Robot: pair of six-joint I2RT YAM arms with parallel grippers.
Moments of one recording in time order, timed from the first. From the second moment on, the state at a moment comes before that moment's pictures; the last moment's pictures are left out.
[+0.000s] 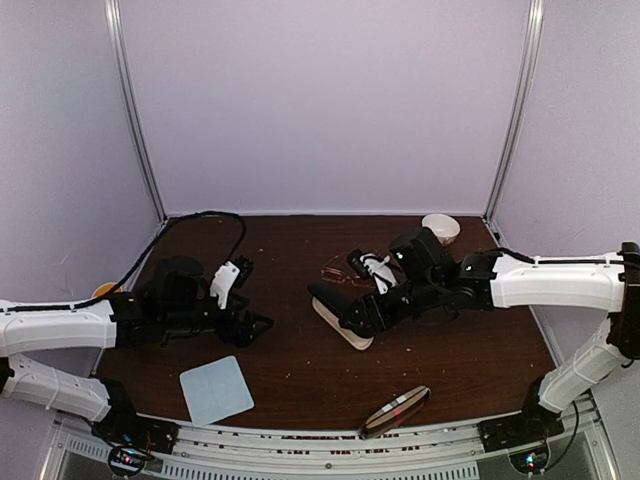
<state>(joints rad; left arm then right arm) -0.83 1.10 0.57 -0.01 0.07 -0.17 0.93 1.46 1.01 -0.28 -0.26 0.35</state>
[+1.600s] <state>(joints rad) -1.41 2.17 1.79 -0.74 0.15 -0.19 0.73 0.80 0.70 -0.58 0.46 0.71</state>
